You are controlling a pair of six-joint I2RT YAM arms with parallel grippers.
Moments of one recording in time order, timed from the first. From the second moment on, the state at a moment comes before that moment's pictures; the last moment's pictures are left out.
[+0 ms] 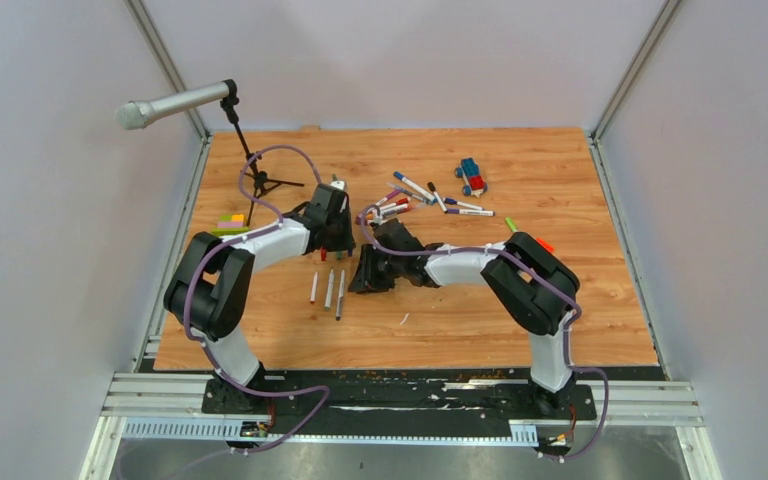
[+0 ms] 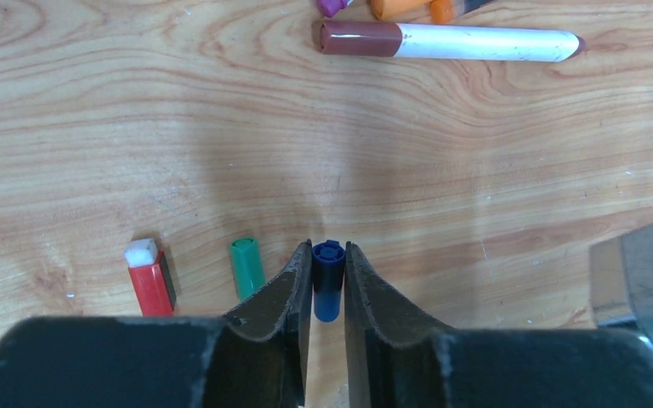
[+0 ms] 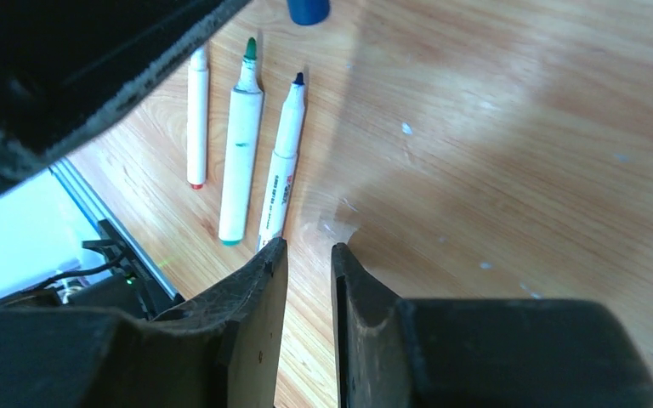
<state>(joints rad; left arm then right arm) -0.46 1.72 1.00 -0.18 -0.01 -0.49 0.85 1.98 1.11 0.11 -0.31 0.89</state>
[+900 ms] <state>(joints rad) -0.46 1.21 0.84 -0.19 0.03 -0.38 0.14 1.29 0.94 -0.24 -0.56 -0.23</state>
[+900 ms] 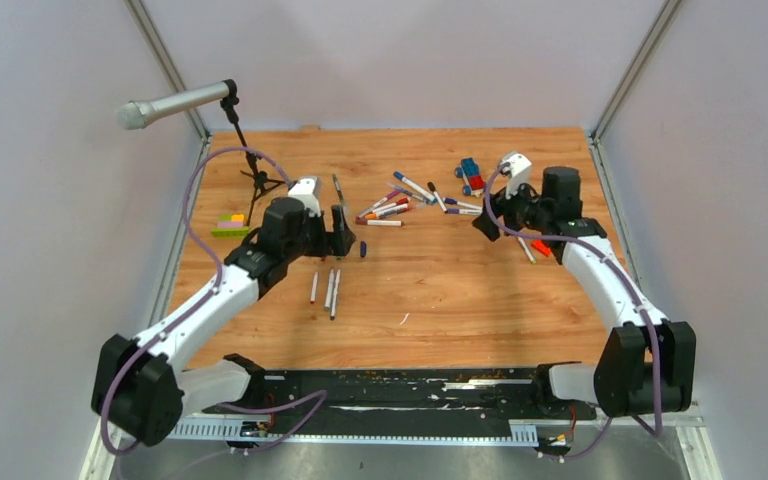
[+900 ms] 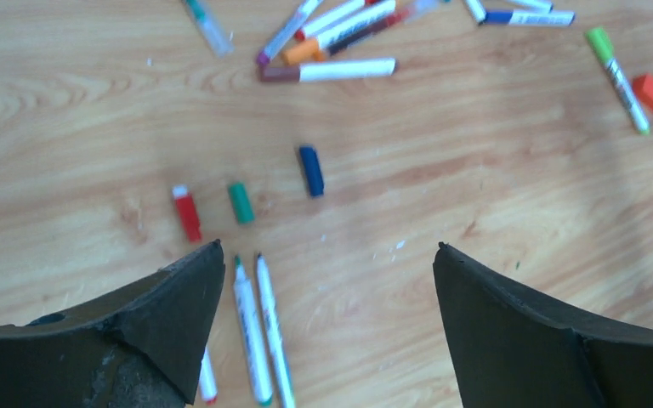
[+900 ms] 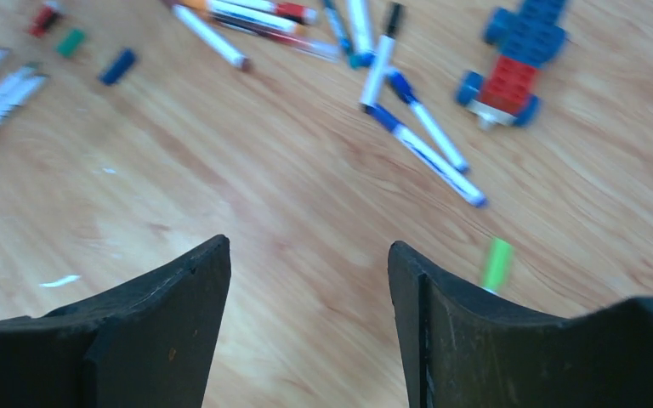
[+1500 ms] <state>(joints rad) -0.46 0.70 0.38 -0.11 0.15 -0.54 -0.07 1.64 1.08 -0.45 -0.33 -0.48</state>
